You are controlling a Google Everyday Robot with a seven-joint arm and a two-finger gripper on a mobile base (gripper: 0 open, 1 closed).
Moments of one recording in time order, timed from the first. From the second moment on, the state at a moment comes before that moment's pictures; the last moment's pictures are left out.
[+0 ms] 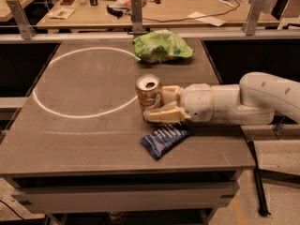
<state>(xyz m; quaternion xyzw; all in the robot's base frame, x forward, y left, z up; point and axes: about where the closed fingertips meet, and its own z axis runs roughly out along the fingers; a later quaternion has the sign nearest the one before) 0.519 -0.019 0.847 -0.54 -0.54 -0.50 0.41</state>
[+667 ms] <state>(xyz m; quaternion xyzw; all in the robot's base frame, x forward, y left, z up) 0.516 -0.022 0.849 -0.54 -0.55 -0.50 0.41</state>
